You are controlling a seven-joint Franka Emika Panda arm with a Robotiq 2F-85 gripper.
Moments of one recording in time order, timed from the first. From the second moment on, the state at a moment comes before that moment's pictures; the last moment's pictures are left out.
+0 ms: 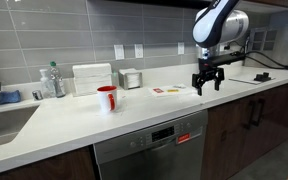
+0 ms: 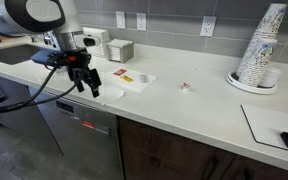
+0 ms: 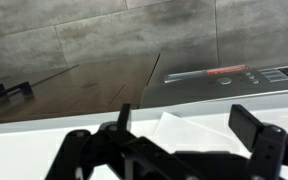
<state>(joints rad) -0.11 -0.12 -0.05 -2.49 -0.22 2.38 0.13</state>
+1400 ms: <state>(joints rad) -0.10 0.14 -0.07 -2.33 -0.05 2.47 -0.28</state>
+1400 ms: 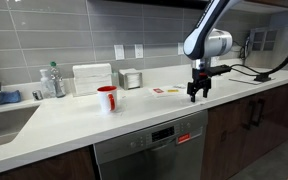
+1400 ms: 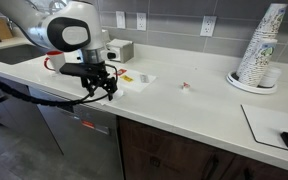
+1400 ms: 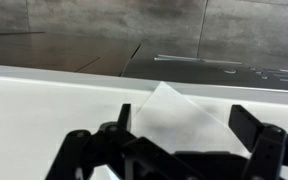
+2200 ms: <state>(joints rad) -0.11 0.18 -0.06 -2.32 -0.03 2.53 -0.30</state>
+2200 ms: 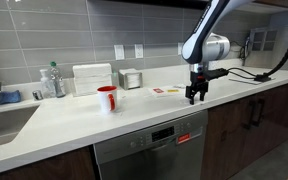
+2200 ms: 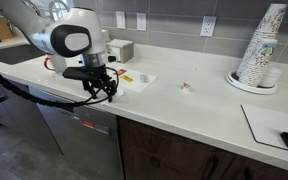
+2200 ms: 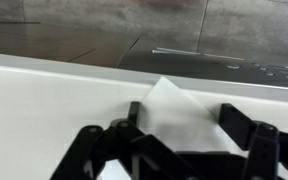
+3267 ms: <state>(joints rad) -0.11 0.15 -0.05 -2.29 -0.01 2.53 -0.29</state>
